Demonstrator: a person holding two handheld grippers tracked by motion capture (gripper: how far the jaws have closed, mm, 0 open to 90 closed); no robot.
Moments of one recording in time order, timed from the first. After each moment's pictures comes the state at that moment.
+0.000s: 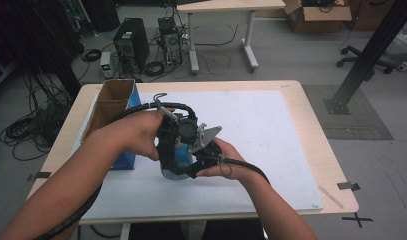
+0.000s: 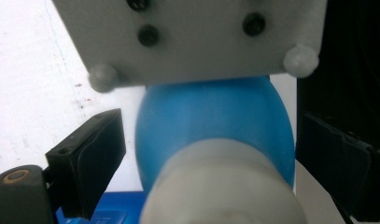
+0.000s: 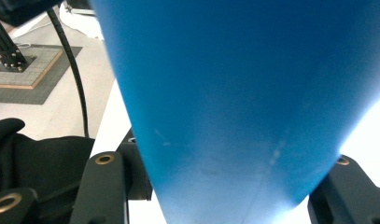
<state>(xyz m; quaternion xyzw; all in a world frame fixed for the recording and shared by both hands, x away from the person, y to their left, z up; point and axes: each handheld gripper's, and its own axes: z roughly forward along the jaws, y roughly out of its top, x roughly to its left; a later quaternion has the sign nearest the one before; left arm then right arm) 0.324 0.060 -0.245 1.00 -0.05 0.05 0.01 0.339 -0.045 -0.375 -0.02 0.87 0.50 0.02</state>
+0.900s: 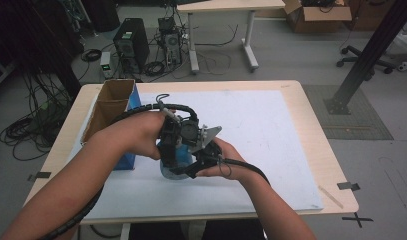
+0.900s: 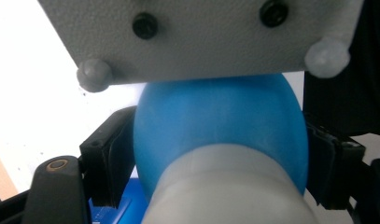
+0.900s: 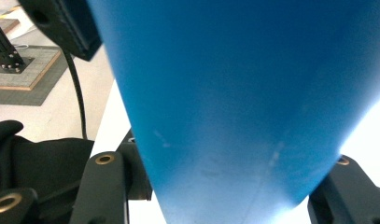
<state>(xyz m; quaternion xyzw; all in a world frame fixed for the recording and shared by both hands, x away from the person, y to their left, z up) 0.322 0.056 -0.249 1.00 -0.04 0.06 -0.03 0.338 -0.044 -0.373 -0.01 0.86 0.50 0.02</state>
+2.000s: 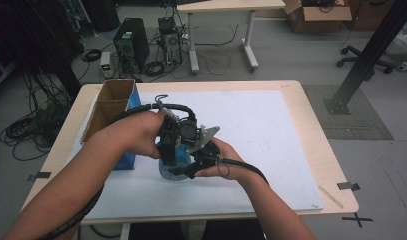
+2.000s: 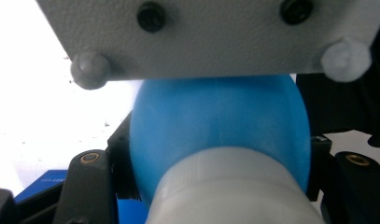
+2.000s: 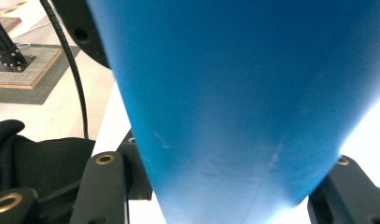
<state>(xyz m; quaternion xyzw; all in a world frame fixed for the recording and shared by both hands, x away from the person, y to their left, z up) 0.325 0.057 -0.251 1.00 -0.02 0.05 -0.04 0.336 -0.040 -0.373 -0.01 0.86 0.51 0.01</state>
